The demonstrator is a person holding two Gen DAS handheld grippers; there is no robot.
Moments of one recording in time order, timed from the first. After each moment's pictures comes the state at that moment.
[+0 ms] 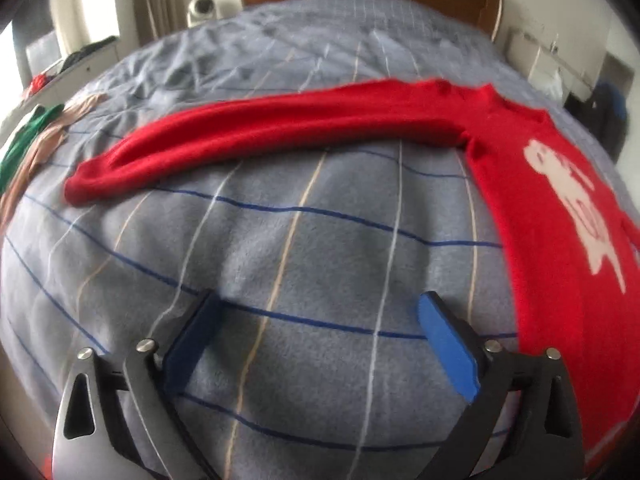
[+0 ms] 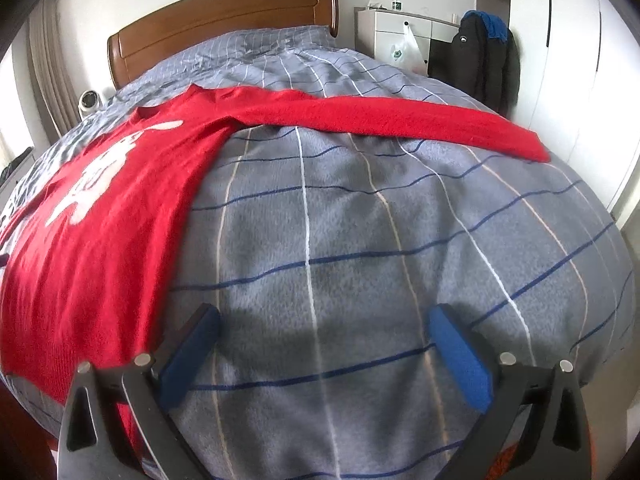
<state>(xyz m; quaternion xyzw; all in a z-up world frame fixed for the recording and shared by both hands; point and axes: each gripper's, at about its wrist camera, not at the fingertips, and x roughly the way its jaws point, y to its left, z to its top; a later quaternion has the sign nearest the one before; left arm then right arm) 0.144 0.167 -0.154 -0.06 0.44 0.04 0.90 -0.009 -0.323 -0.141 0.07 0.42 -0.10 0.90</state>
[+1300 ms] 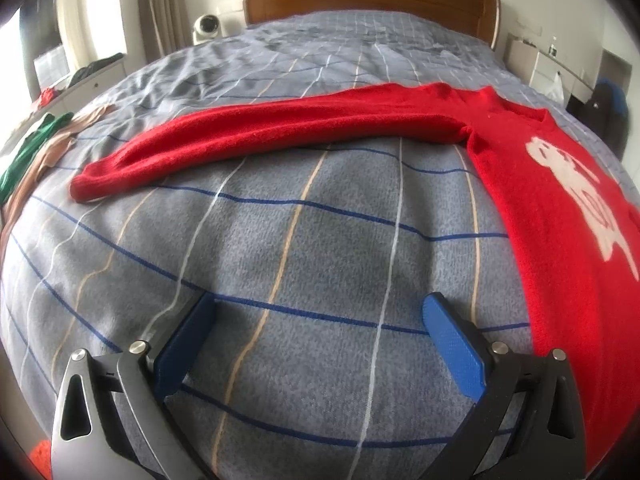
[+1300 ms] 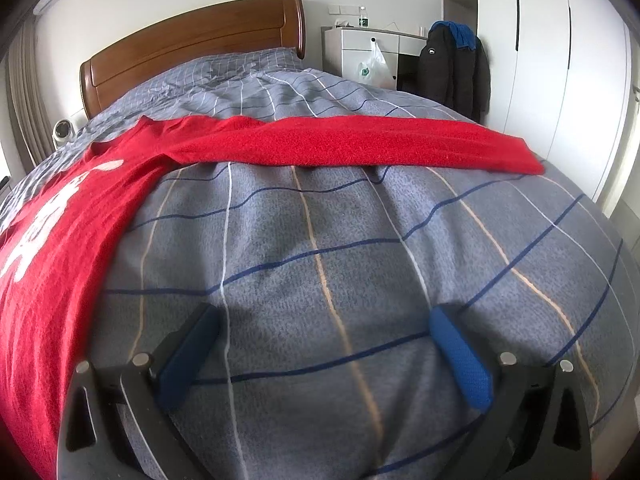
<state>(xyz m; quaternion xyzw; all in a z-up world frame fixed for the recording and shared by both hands) 0.131 0.156 -0.164 -0.04 0.41 0.05 0.91 0.027 -0.358 -0.158 0.08 0.37 -0.15 0.91</state>
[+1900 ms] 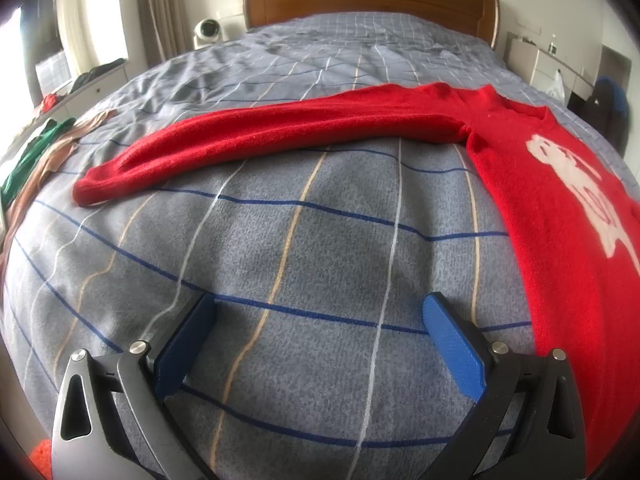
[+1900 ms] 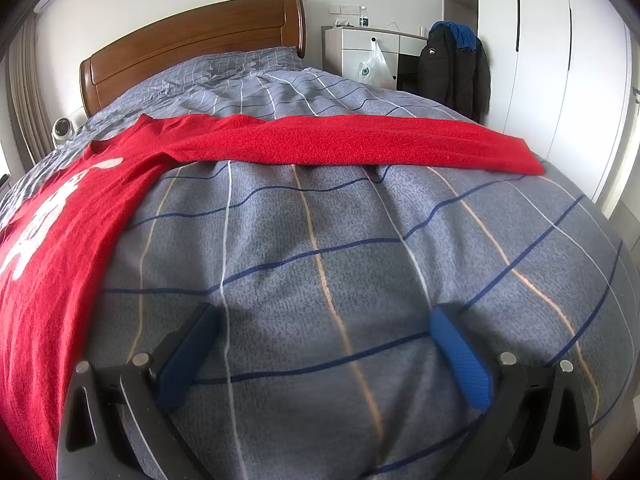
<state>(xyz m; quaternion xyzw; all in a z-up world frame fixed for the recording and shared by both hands) 0.129 0.153 -0.164 -0.03 0.41 0.06 0.91 0.028 -0.357 -0.159 0.08 0.37 -0.15 0.91</state>
